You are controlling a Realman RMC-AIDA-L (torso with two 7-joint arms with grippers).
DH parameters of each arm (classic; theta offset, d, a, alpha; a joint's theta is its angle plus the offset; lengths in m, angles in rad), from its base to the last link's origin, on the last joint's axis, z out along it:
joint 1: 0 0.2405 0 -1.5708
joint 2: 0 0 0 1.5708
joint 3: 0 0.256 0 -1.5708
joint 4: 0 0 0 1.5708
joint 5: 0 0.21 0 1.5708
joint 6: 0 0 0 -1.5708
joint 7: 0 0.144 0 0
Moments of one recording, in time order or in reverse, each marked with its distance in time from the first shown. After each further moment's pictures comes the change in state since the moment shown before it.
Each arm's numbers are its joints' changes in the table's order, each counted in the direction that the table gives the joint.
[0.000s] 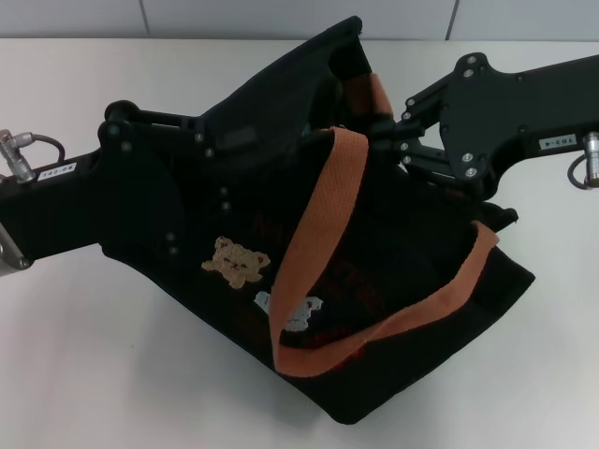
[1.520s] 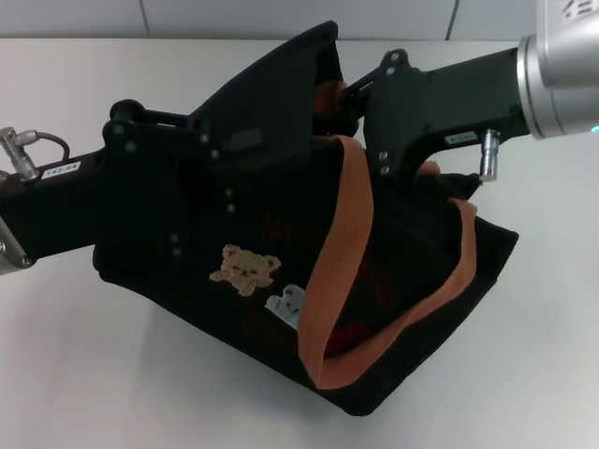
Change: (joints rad) left arm -0.010 0.001 0.008 0.003 0.000 -0.009 -0.004; right arm 0.037 0.008 -0.227 0.009 -0.122 -0.247 -0.009
